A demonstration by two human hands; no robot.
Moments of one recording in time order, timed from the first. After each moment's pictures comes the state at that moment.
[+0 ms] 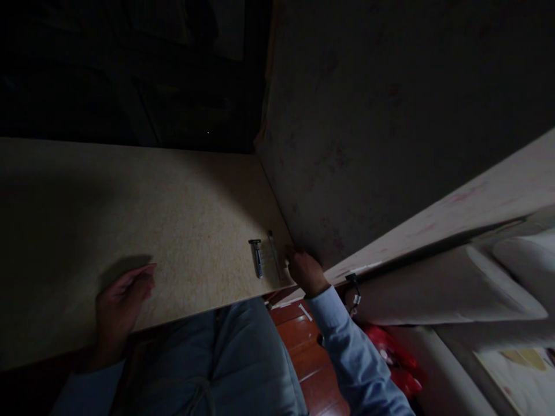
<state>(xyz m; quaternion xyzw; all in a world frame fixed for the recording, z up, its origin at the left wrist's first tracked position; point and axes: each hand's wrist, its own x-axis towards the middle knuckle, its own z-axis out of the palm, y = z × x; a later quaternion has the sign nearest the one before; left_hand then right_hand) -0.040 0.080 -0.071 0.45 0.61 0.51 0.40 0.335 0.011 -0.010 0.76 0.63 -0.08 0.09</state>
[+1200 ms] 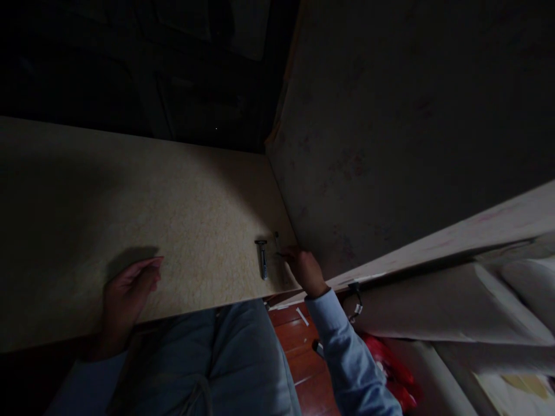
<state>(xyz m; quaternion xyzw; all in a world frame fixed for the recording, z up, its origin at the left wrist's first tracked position) -0.037 0.080 -0.064 0.44 0.61 0.51 0.41 0.332 0.027 -0.008 0.73 0.66 -0.13 -0.10</state>
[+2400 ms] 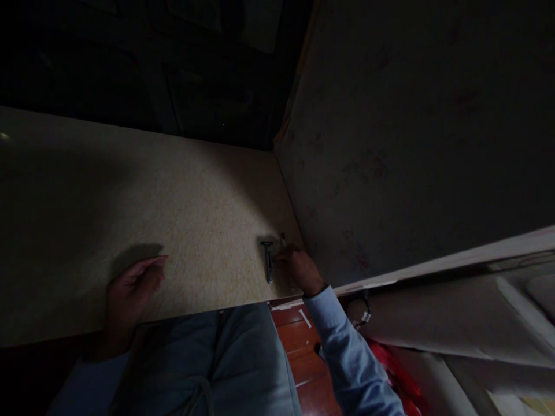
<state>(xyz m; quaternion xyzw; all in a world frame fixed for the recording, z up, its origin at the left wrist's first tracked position) -0.038 0.079 -0.069 0.46 0.61 0.51 0.39 0.318 0.049 -0.013 0.69 0.71 -0.17 -0.03</state>
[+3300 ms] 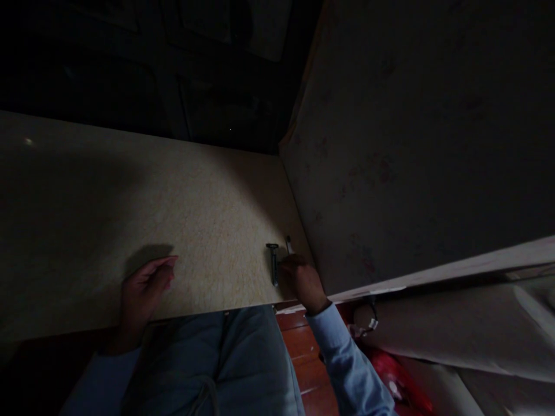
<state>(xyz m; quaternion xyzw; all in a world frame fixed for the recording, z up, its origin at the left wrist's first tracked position) -0.038 0.079 -0.066 0.46 0.61 0.50 0.40 0.312 0.026 -0.034 0.64 0.75 -0.13 -0.12</state>
